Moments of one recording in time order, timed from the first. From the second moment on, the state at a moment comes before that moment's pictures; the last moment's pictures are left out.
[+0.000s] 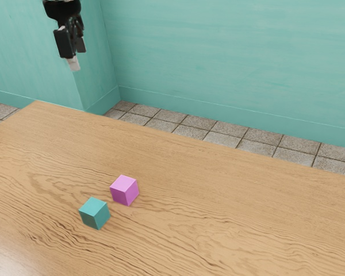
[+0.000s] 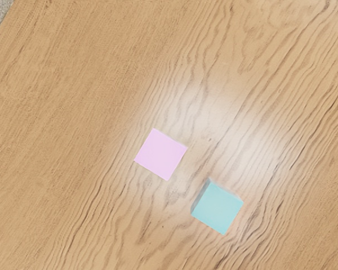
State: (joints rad) arm 0.26 0.02 -0.31 -1.28 0.05 1.35 1.00
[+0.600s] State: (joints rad) arm 0.11 -0.44 -0.20 -2.12 0.06 1.55 1.12
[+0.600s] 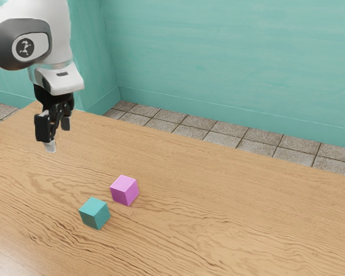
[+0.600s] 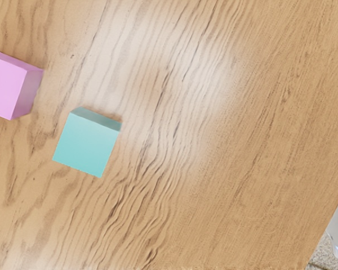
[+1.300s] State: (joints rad) arm 0.16 -0.24 -0.17 -2.53 -0.06 2.27 1.47
